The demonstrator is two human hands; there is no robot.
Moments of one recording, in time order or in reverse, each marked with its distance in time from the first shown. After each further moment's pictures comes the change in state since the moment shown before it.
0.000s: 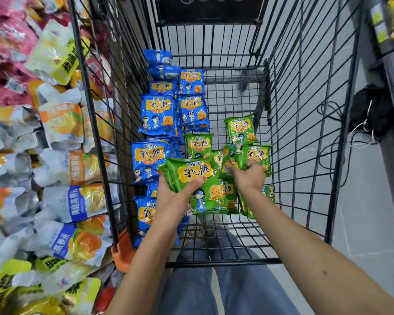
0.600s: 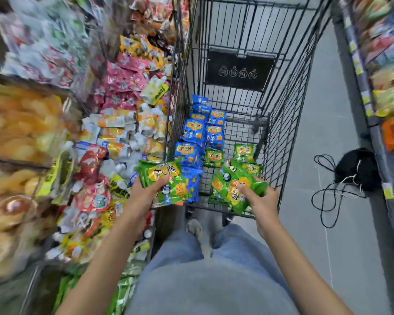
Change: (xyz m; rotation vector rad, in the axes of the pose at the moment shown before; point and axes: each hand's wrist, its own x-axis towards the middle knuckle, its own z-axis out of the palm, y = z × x) left_hand -0.204 0.029 -0.098 -0.183 0.200 0.174; right_hand -0.205 -0.009 -0.176 0.469 -0.335 -0.295
